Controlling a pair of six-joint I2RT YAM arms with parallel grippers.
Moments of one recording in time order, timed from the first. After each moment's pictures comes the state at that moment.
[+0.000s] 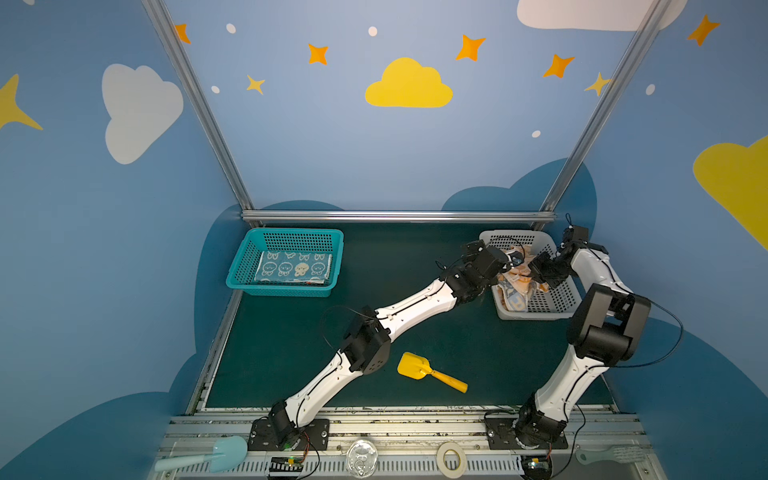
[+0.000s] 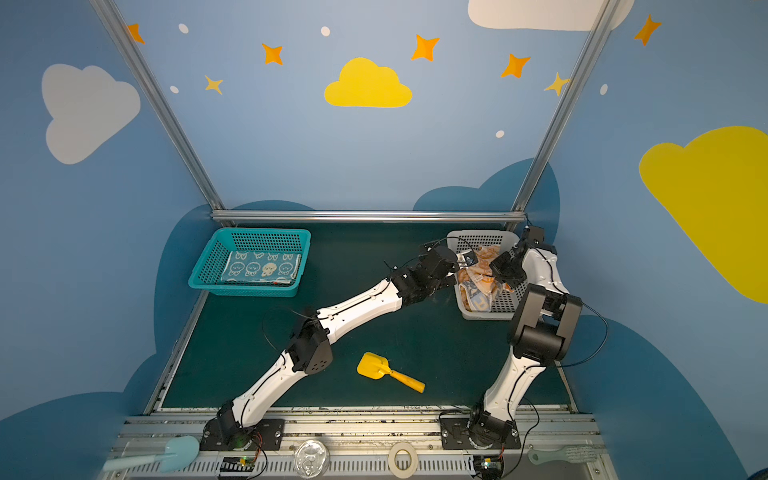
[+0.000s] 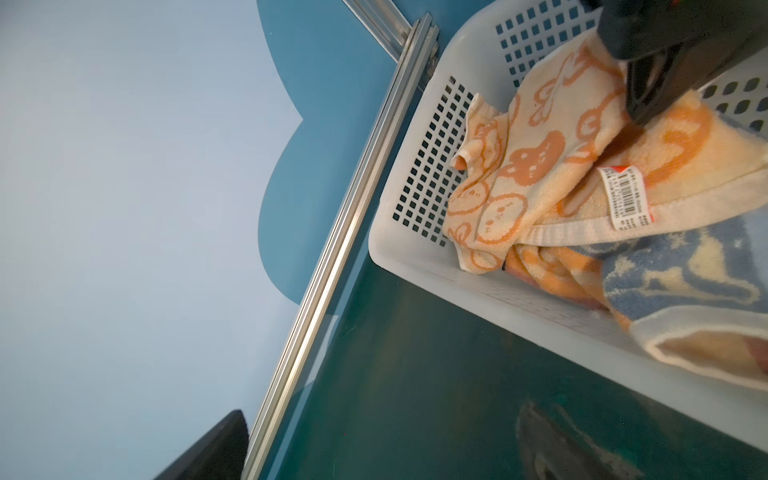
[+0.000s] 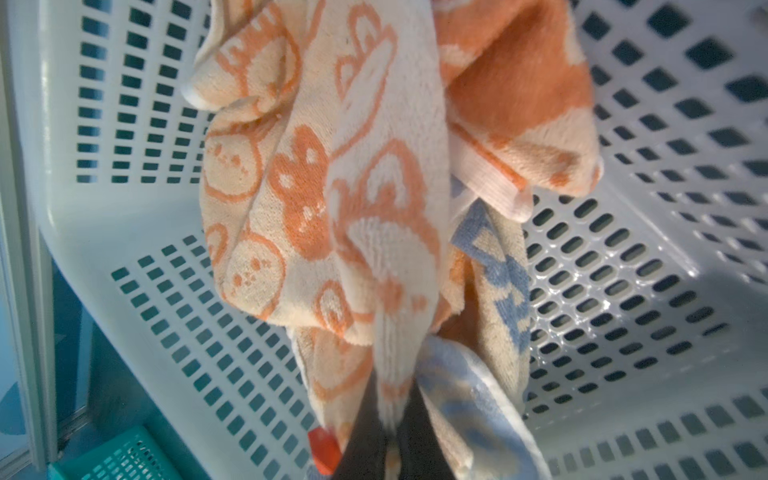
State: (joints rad) left arm -1.01 2.52 2.49 -0.45 -0.54 0.62; right arm -0.28 1.90 1.59 -0.88 -0.26 0.59
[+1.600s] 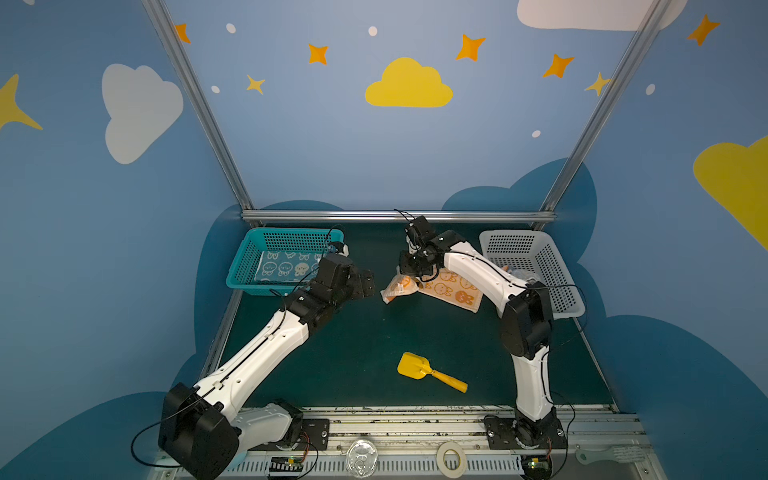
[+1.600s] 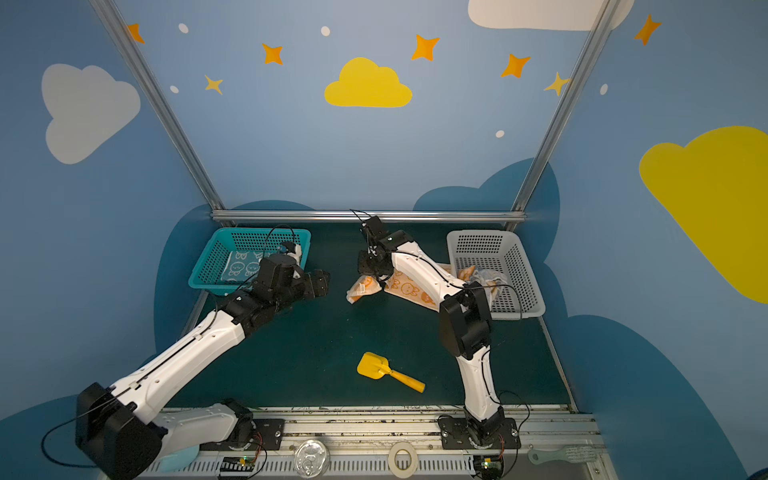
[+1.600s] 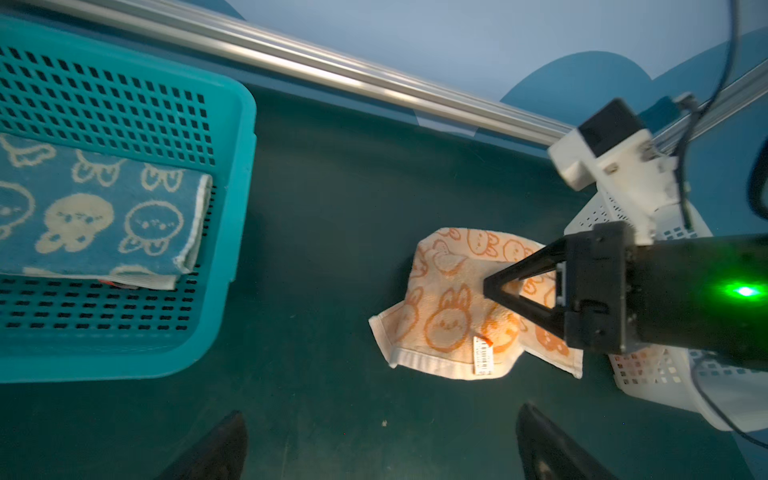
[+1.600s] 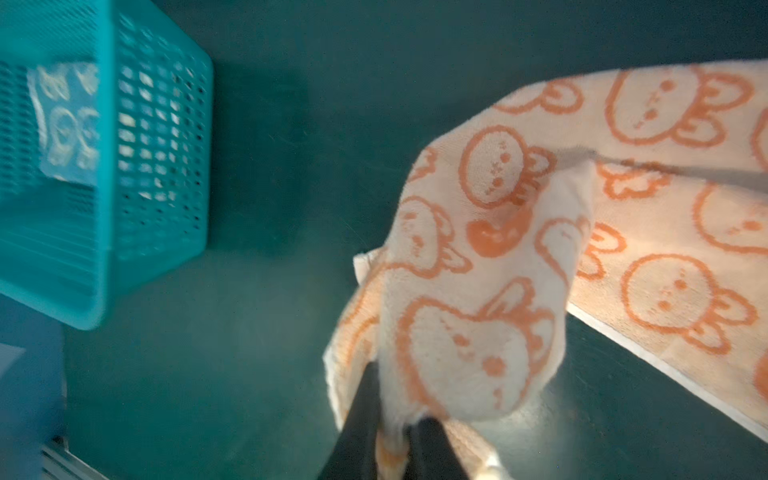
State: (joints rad) left arm -0.50 1.24 1.01 -0.42 -0.13 -0.55; right arm 0.65 2.11 1.93 -0.91 -0.10 0.60
